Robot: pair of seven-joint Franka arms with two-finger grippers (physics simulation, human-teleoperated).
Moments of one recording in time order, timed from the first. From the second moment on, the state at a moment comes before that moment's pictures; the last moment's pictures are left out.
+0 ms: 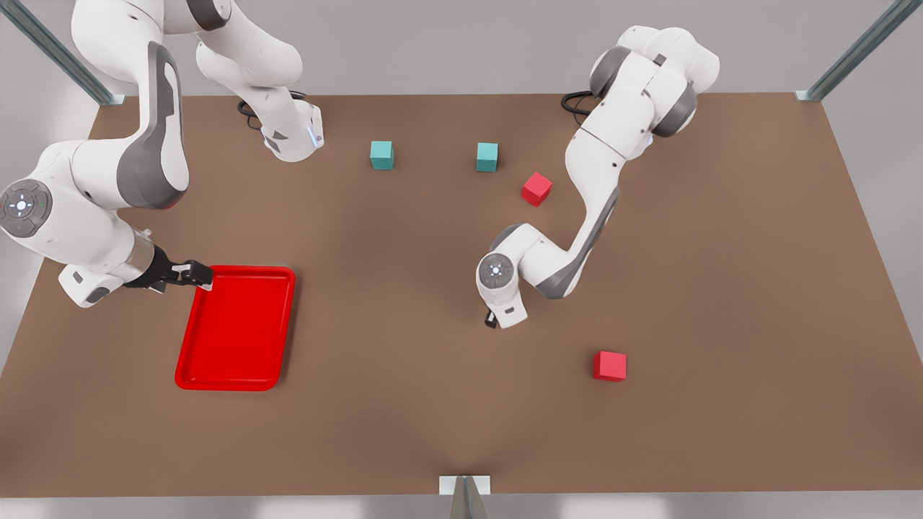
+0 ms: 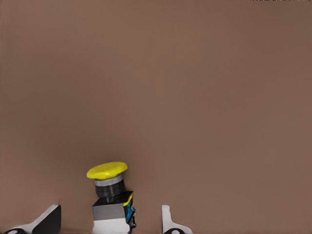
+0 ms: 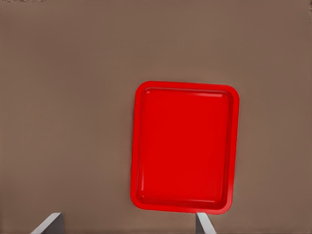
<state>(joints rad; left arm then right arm) -0.52 0.83 -0.18 -1.39 0.18 2.06 -1.96 -0.10 0.22 0.12 -1.47 0.01 1.66 0.00</state>
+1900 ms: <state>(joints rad) -0.50 0.74 -0.06 -1.52 0.50 2.03 -2.13 -0.10 0.23 0.13 -1.47 0.01 1.67 0.09</state>
